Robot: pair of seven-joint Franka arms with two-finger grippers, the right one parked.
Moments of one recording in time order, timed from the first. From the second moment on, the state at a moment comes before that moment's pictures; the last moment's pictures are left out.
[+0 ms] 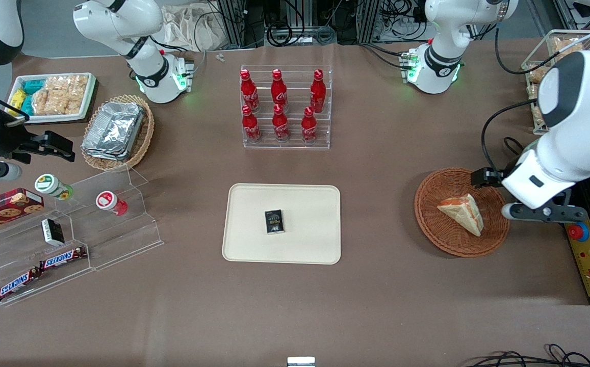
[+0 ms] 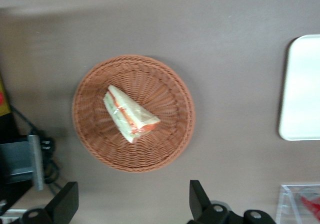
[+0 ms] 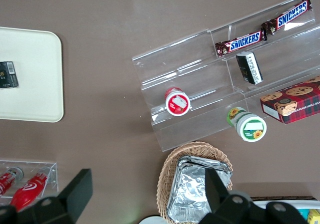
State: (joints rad) arm 0.00 0.22 -0.14 -1.51 0.03 1.65 -0.08
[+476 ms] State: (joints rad) arm 0.03 0.24 -0.13 -1.51 0.05 1.65 -0.10
